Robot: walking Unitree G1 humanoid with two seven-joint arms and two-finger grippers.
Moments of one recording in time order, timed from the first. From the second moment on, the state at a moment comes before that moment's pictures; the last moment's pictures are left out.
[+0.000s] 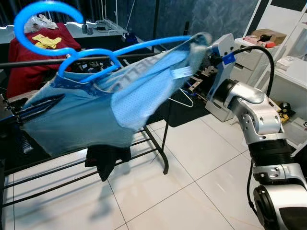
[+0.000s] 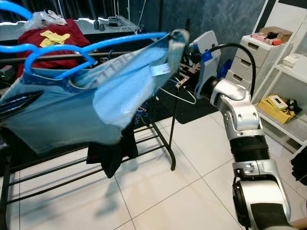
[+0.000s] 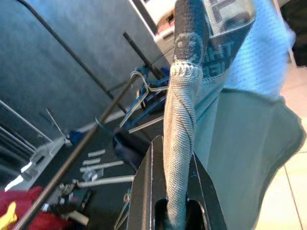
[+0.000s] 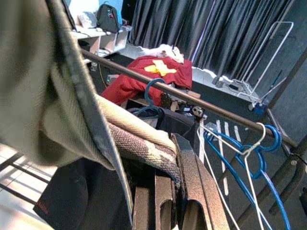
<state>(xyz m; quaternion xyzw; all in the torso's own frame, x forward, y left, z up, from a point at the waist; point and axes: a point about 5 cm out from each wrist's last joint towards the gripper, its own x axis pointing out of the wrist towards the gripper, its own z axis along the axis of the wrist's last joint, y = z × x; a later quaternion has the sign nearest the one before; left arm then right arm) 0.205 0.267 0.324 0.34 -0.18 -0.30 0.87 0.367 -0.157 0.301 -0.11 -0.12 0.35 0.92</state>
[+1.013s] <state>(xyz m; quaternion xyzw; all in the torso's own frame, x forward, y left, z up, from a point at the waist) 0.221 0.297 0.306 0.47 -0.06 -0.17 0.86 0.371 -0.161 0.296 -0.11 -0.11 0.33 0.93</state>
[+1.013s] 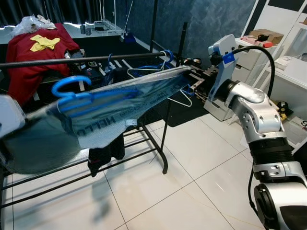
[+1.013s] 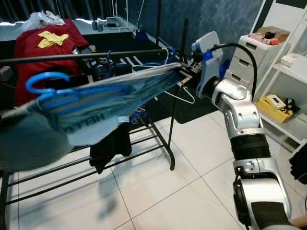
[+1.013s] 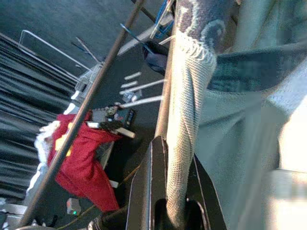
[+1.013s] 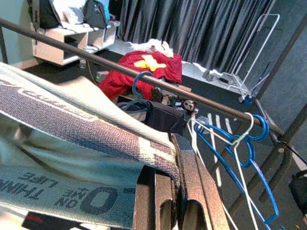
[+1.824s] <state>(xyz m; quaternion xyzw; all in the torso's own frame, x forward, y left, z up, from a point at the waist) 0.200 0.277 0.301 0.43 -0.06 -0.29 0.85 0.373 -0.166 0.298 -0.11 -0.11 0.31 0.94</state>
